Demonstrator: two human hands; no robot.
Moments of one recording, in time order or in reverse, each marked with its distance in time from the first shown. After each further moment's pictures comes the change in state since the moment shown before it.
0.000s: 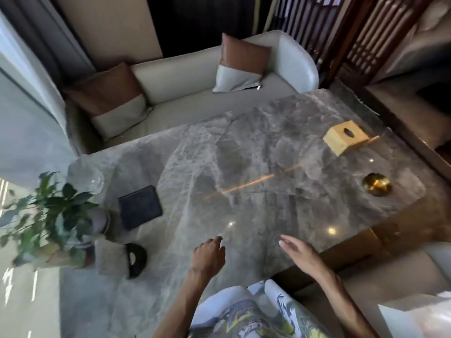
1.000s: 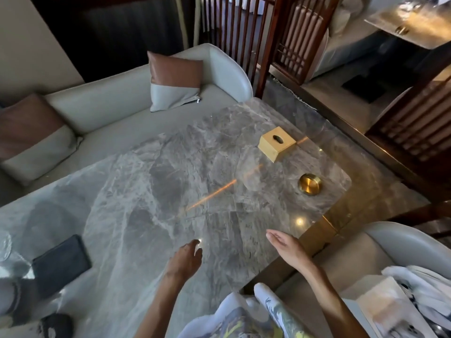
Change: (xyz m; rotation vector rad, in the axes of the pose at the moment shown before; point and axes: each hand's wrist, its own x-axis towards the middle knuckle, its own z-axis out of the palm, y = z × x) left_hand 0.087 0.139 -0.002 -0.054 -0.067 0.050; right_hand 0.016 0.055 -0.149 0.219 0.108 0.052
